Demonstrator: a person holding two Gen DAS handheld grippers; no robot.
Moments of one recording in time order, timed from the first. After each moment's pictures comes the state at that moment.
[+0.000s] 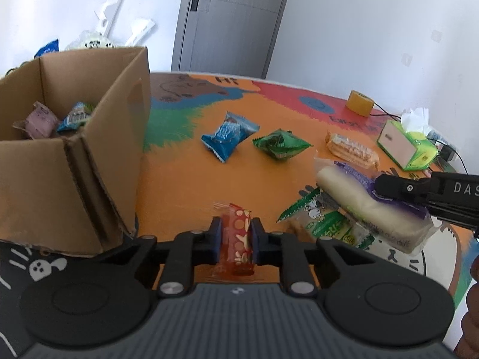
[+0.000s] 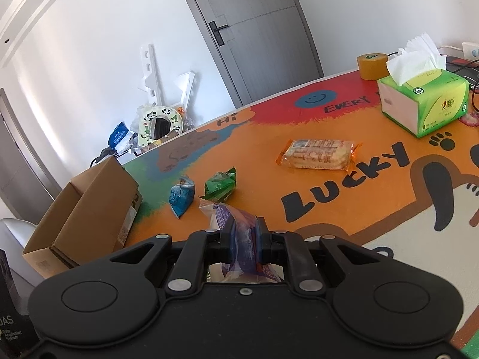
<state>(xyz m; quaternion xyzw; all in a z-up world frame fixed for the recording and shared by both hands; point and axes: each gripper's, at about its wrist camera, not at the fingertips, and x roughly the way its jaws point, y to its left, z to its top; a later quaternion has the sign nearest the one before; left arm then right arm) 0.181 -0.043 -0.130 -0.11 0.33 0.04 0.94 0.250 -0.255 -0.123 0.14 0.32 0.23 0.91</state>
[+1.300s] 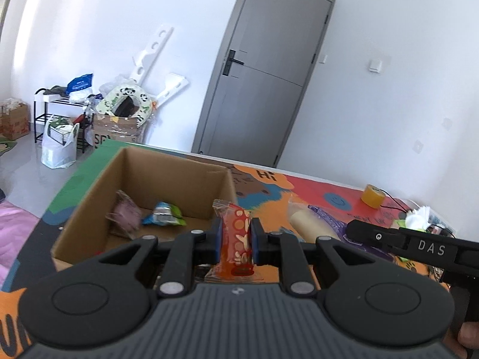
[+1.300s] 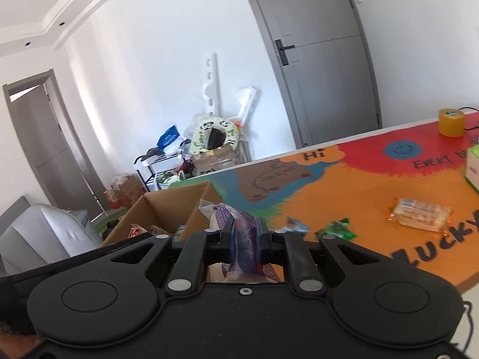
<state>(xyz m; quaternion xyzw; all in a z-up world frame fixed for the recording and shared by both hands) 0.139 0.051 -0.046 -0.16 0.21 0.08 0.96 0.236 -0.158 -0.055 0.10 0.26 0.32 0.91</state>
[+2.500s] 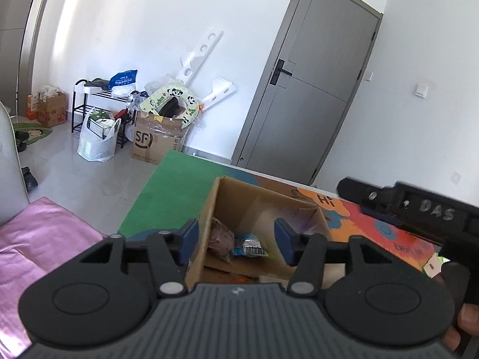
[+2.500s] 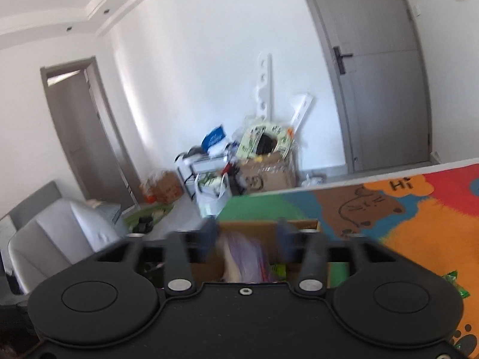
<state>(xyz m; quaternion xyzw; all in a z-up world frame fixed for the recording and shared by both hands) 0.128 0.142 -0.032 -0.20 0.21 0.15 0.95 0.242 -0.045 -0.021 0.08 0.22 0.39 0.89</state>
